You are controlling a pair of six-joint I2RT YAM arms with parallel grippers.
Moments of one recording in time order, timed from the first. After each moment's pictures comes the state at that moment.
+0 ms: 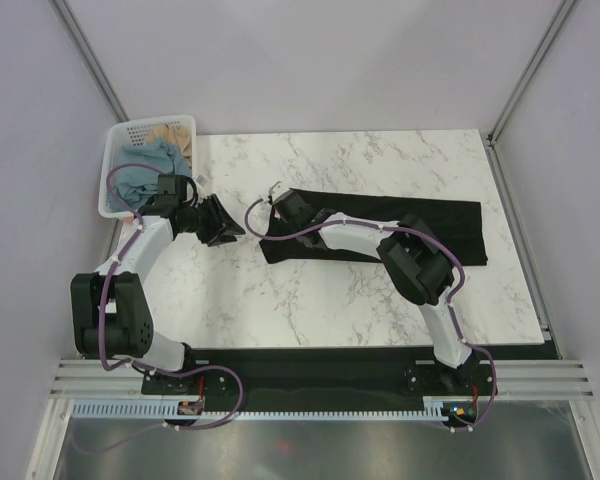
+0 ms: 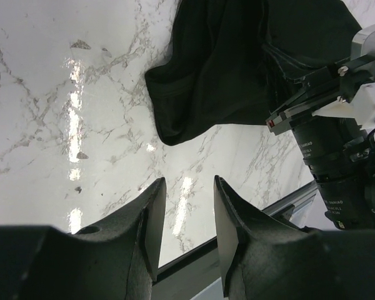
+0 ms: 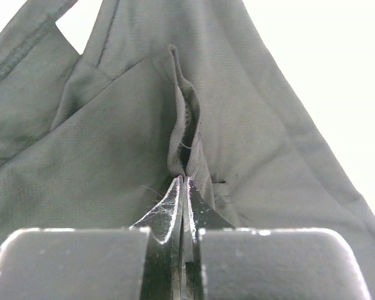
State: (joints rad) left arm -0.01 1.48 1.02 -0.52 0.55 -0.53; right arm 0.81 2.16 1.53 -0.21 0.50 -0.18
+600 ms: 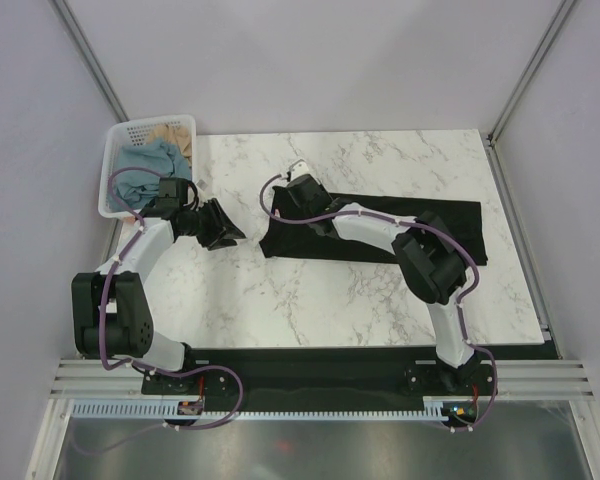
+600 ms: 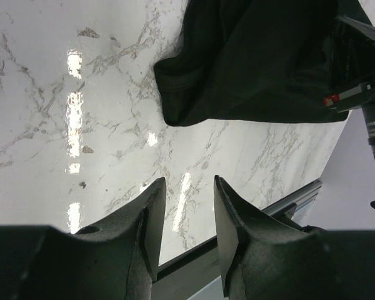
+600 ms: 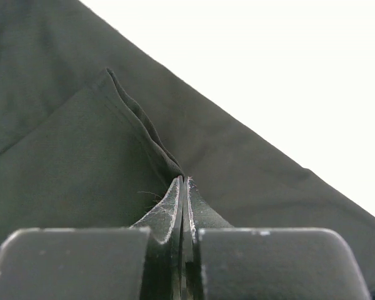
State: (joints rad) left arm -0.01 1.48 0.99 -0.52 0.55 -0.53; right arm 0.74 2.10 1.52 -0.16 0.61 -0.11
